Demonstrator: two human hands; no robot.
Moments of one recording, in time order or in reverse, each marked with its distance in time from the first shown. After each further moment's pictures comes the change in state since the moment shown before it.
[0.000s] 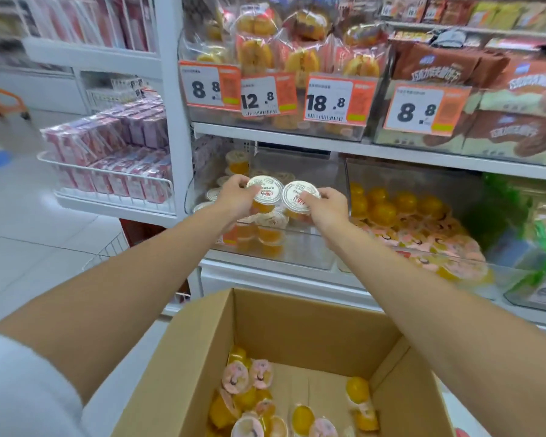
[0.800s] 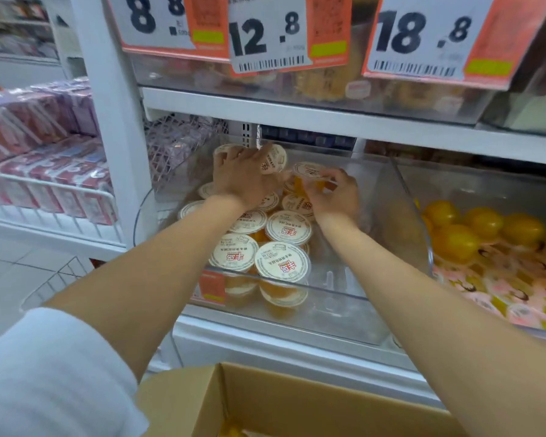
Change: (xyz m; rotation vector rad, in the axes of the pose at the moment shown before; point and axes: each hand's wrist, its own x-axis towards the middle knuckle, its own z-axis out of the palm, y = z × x) left_hand 0.206 -0.036 0.017 1.229 0.173 0.582; right_hand 0.166 0.047 0.079 -0.204 0.156 -0.322
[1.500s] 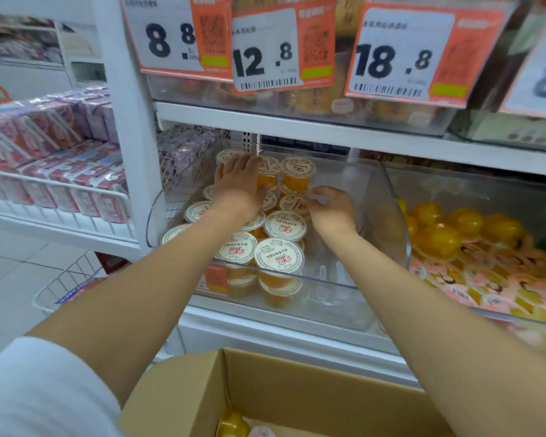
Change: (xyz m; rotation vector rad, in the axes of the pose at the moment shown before) left_hand -0.027 0.008 -0.010 -0.099 0.026 -0.083; right_hand -0.018 -0.005 -0.017 -0.202 -0.174 0.045
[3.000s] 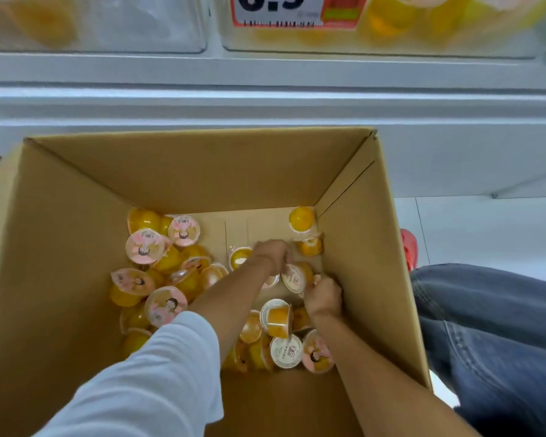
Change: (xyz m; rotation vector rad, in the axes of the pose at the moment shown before) left_hand -0.435 0.168 0.299 -0.131 -1.347 0.122; right_hand -0.413 0.384 -0.043 -0.418 -0.284 1.035
